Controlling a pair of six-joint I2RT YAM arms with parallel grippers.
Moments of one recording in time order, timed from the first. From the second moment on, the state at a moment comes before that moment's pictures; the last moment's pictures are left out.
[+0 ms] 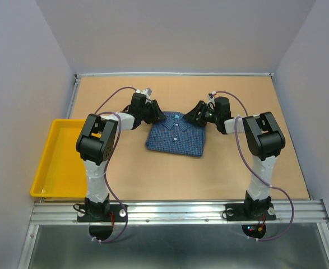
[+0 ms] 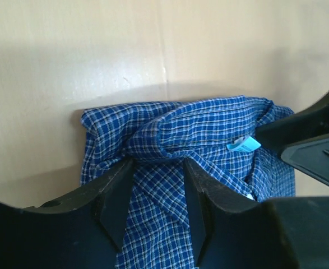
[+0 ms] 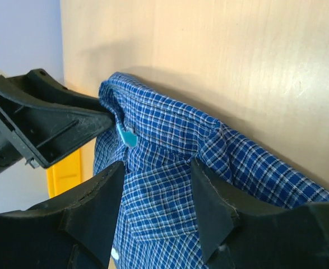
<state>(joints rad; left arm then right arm) -0.37 2.01 1.18 0.18 0.30 -0.62 0.25 2.03 1.06 0.49 -0.60 0.84</state>
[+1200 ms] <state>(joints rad) -0.34 2.11 1.53 -0.27 0.15 -0.42 0.16 1.83 1.02 0.04 -0.44 0.63</state>
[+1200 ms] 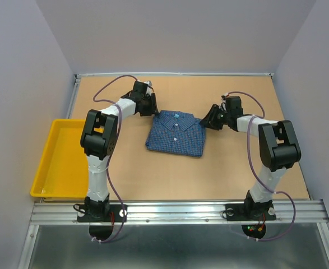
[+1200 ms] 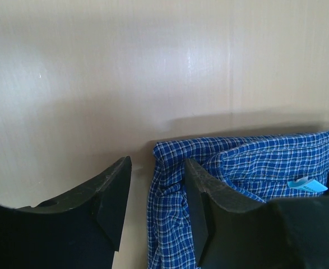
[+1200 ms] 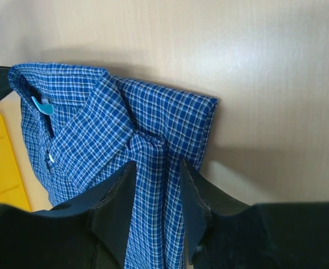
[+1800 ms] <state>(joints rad) -0.34 2.14 1.53 -0.27 0.19 -0.43 0.17 1.89 1.07 0.03 -0.47 0.63</state>
